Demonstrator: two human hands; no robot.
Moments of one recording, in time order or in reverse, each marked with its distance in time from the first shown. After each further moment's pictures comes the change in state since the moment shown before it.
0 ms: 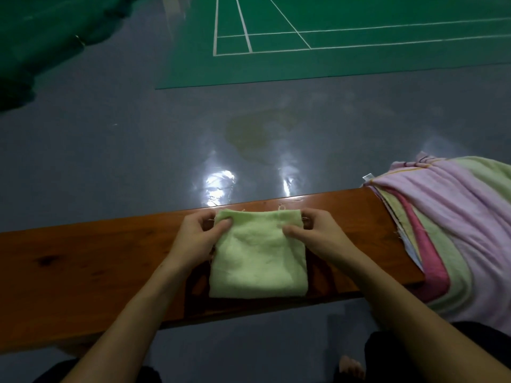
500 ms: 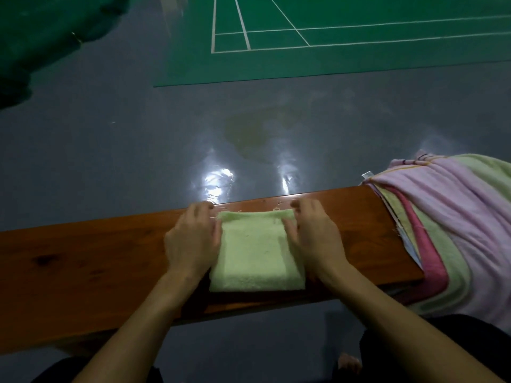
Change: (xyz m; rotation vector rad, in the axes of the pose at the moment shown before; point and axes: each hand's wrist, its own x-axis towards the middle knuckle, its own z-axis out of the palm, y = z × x) left_hand -0.005 -0.013 0.005 1.055 0.332 0.255; right_hand 0.000 0.011 0.024 -0.760 0.384 -0.239
